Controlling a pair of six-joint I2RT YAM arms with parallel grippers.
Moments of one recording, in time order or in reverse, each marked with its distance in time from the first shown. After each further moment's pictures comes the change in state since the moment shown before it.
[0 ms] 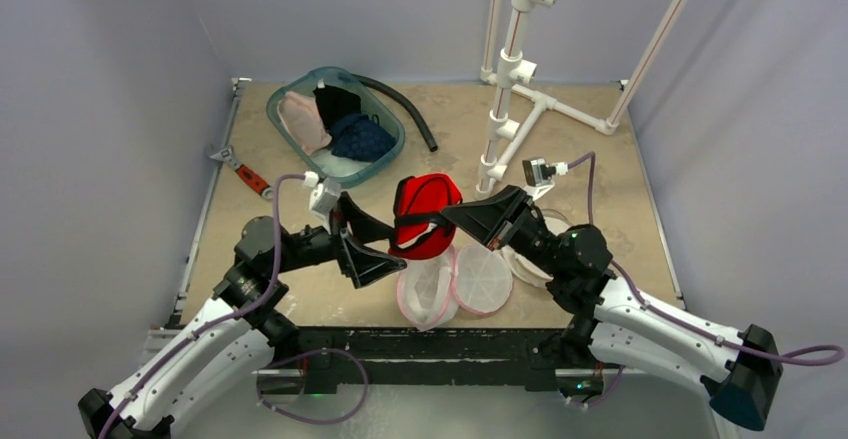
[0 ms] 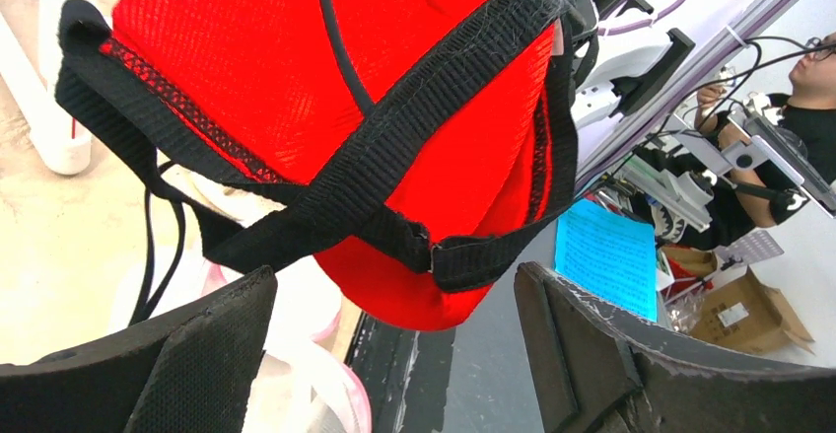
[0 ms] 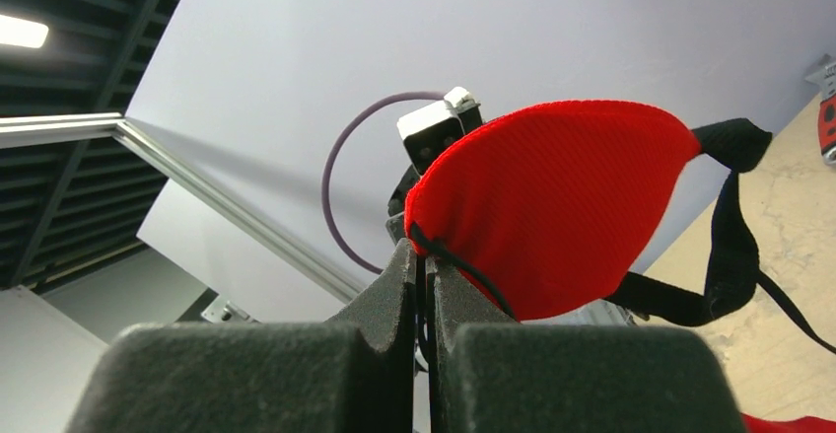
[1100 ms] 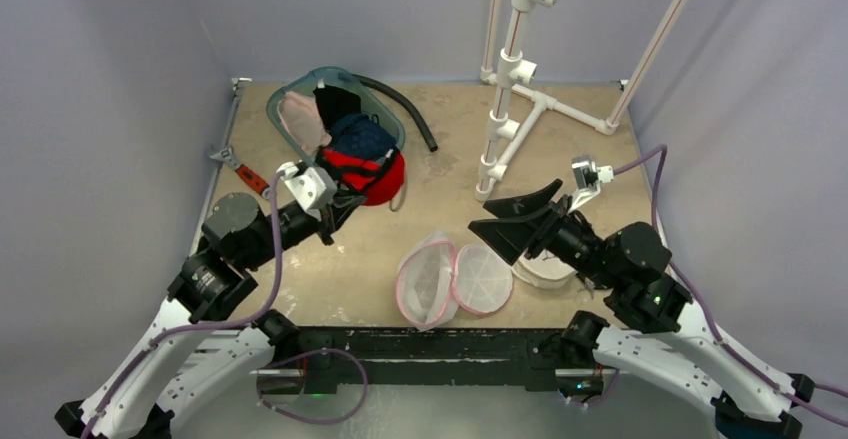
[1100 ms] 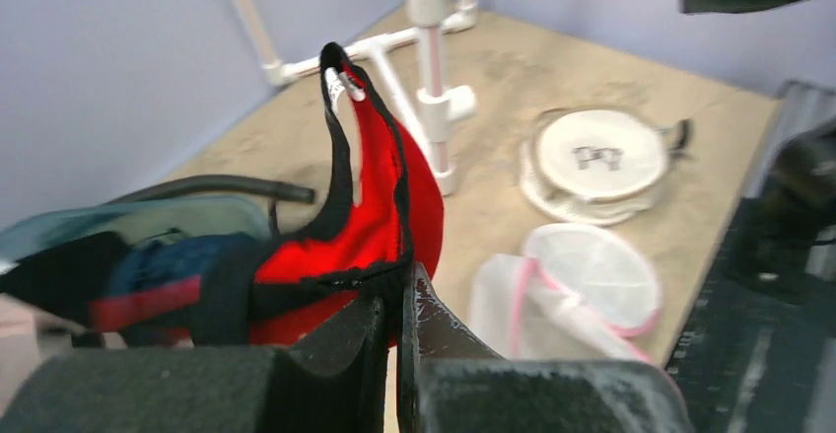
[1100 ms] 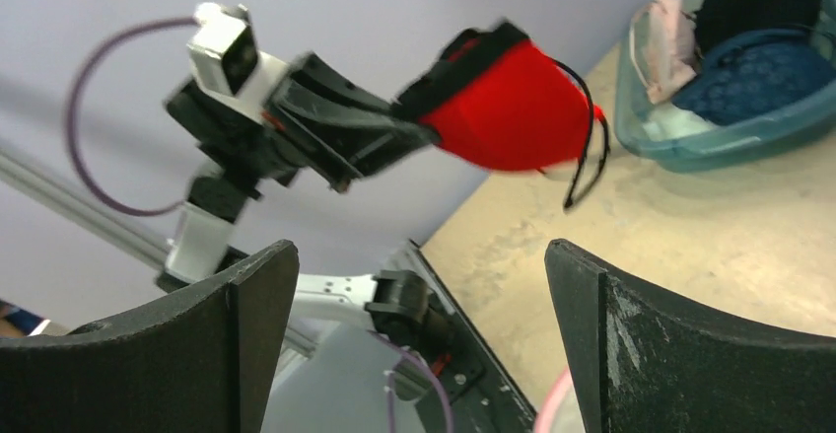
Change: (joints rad) left arm -0.006 0.031 0.360 -0.484 -0.395 0.655; right arm -0.003 -0.233 0.304 -0.811 0.074 -0.453
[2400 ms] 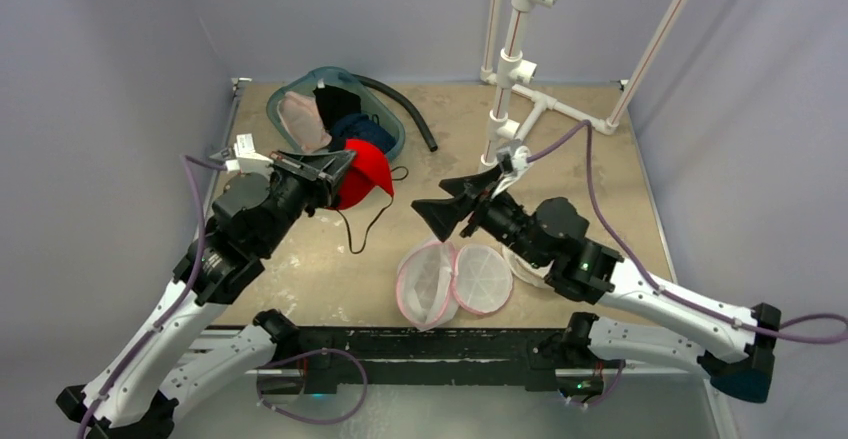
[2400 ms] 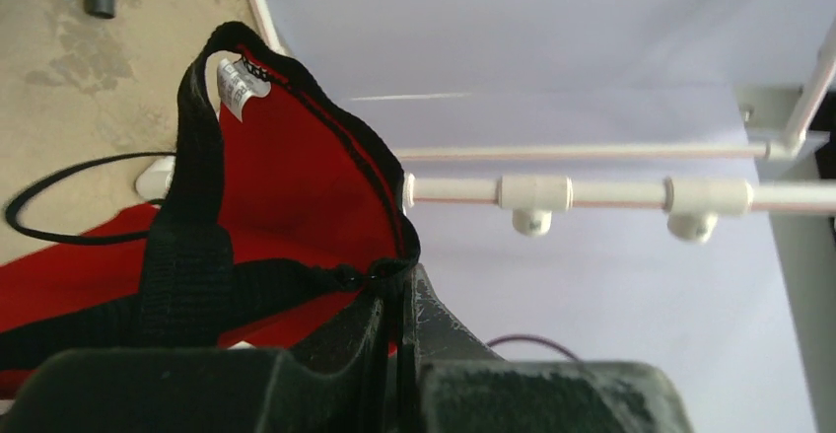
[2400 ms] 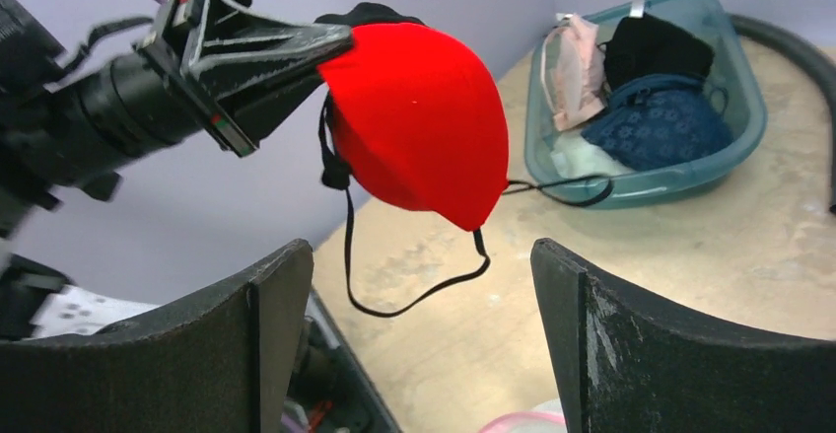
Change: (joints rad) left arm 0.000 0.123 0.121 -0.039 -0.516 -1.480; right arm 0.109 0.311 0.026 0.214 0.196 -0.227
